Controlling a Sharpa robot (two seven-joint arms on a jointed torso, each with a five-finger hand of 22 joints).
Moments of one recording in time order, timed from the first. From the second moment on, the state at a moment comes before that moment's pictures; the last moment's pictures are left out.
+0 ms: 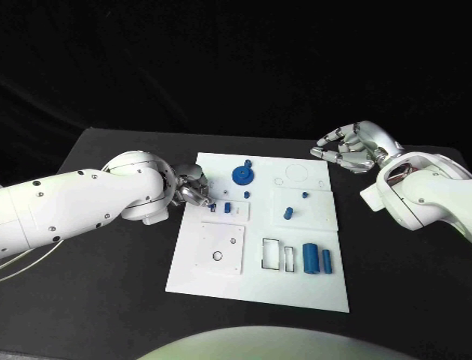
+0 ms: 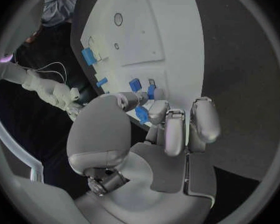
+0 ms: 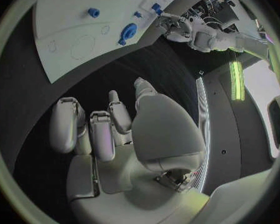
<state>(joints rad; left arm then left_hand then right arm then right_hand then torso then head) 1.22 -0.85 -0.06 1.57 -1.14 0.05 -0.47 1.13 -0.22 0.87 0.20 0.20 0.81 0.07 0.86 0.65 1.28 -0.01 1.28 1.02 1.47 -0.06 1.54 1.31 0.09 1.33 0.04 1.42 1.15 1.29 -0.93 -0.15 1.58 -0.91 -0.58 -0.03 1.30 -0.08 0.01 0.29 0.32 0.85 0.16 0.30 0.24 1.33 0.08 1.30 1.24 1.46 0.01 1.50 1.31 0.07 1.41 0.11 1.27 1.31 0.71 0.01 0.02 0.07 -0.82</state>
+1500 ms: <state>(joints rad) 1.22 -0.84 -0.06 1.58 -1.17 0.09 -0.47 1.12 -0.20 0.87 0.20 0.20 0.81 0.07 0.87 0.65 1.28 -0.01 1.28 1.01 1.47 -0.06 1.54 1.31 0.09 1.33 0.04 1.42 1.15 1.29 -0.93 -0.15 1.58 -0.91 -0.58 -0.03 1.29 -0.08 0.01 0.29 0.32 0.85 0.16 0.30 0.24 1.33 0.08 1.30 1.24 1.46 0.01 1.50 1.31 0.07 1.41 0.11 1.27 1.31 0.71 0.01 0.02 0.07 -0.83</state>
